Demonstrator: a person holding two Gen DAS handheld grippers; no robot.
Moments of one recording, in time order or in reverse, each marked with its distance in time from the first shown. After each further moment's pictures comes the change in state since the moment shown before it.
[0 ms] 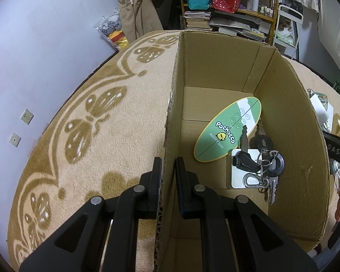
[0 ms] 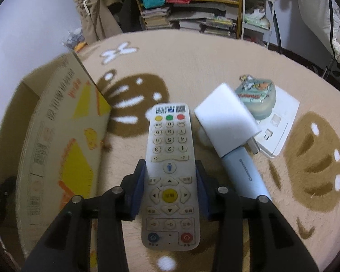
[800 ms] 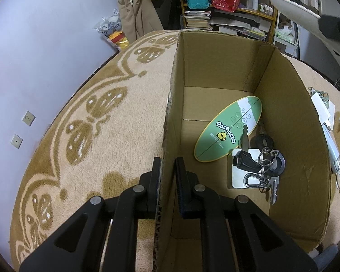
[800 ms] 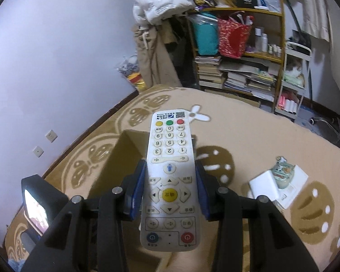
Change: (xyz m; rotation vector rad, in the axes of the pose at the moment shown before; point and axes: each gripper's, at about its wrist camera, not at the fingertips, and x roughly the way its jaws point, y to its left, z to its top) left arm 0.003 0.000 -0.001 0.011 -0.001 0.012; right arm -0.109 0.099 0.041 -0.192 -0.216 0.197
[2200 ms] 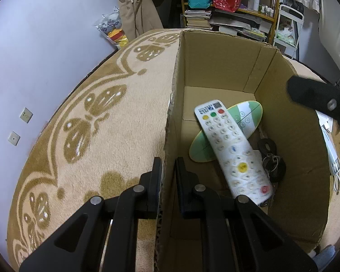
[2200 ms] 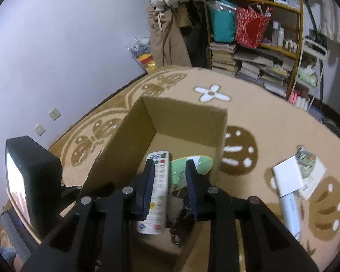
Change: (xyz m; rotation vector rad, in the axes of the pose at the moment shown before) left arm 0.003 -0.001 0.002 -0.012 0.011 -0.014; right arm 0.030 0.023 -0.033 -0.076 0.066 0.013
